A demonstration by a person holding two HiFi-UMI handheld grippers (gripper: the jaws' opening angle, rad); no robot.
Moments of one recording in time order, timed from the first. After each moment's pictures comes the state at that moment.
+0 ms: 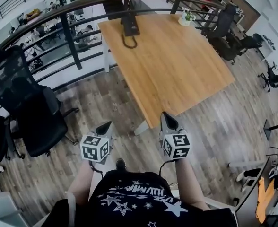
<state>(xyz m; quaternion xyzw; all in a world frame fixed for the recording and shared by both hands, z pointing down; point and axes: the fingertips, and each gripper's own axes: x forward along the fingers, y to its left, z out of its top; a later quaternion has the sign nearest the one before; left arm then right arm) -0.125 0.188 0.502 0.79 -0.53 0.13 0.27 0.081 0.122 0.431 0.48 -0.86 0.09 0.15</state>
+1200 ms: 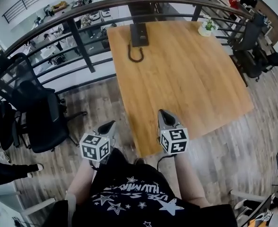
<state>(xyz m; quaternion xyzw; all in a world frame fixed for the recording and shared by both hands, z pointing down) -0.075 0.032 0.492 0.75 -0.59 0.13 0.28 0.095 -0.077 0.474 0.37 -0.91 0.13 0.16</state>
